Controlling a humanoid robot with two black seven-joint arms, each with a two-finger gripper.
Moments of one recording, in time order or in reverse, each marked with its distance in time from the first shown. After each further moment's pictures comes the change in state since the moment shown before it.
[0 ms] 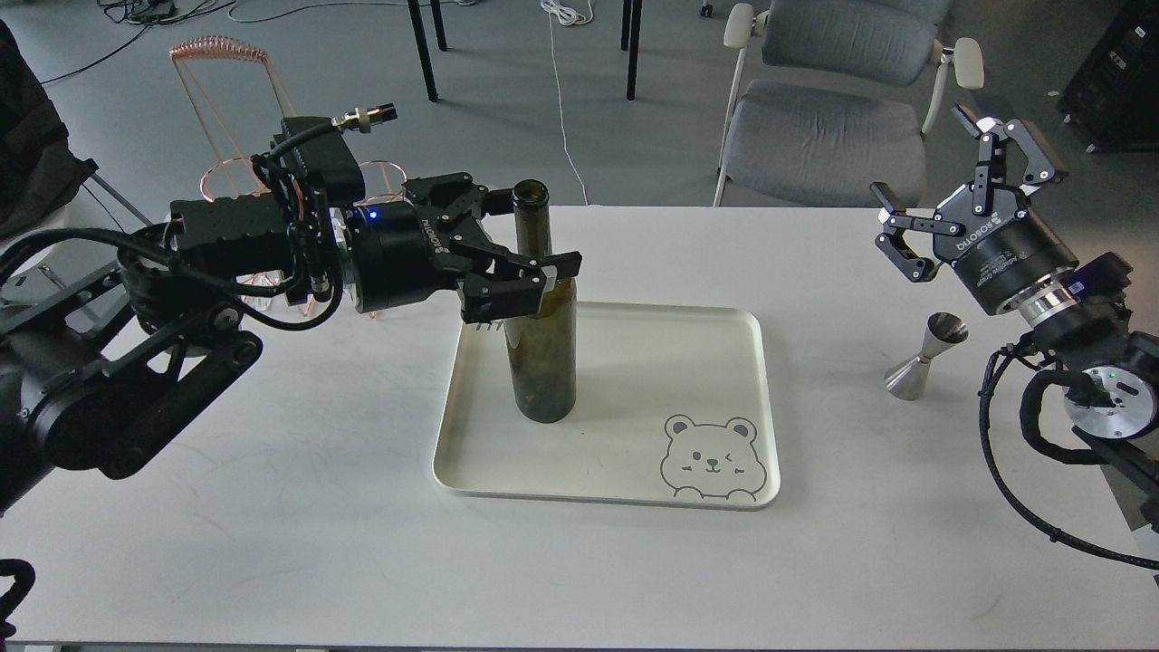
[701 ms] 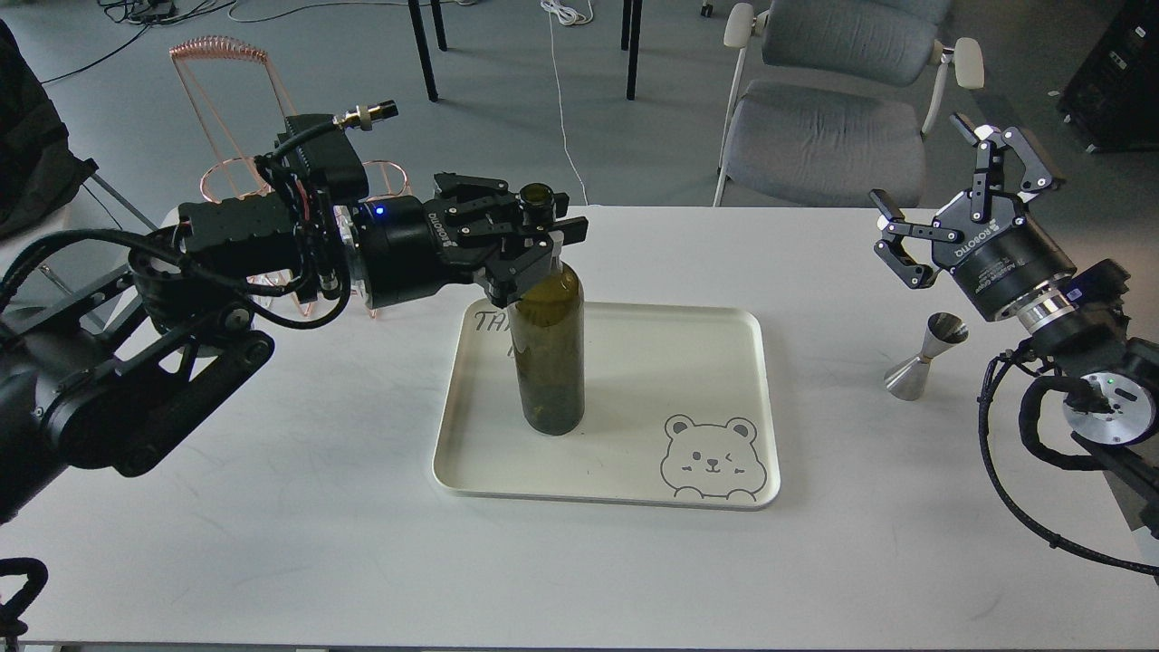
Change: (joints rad) left arm -0.020 -0.008 -0.002 0.004 -0.010 0.041 0.000; right arm -0.010 0.002 0.001 0.002 0.000 -0.001 0.000
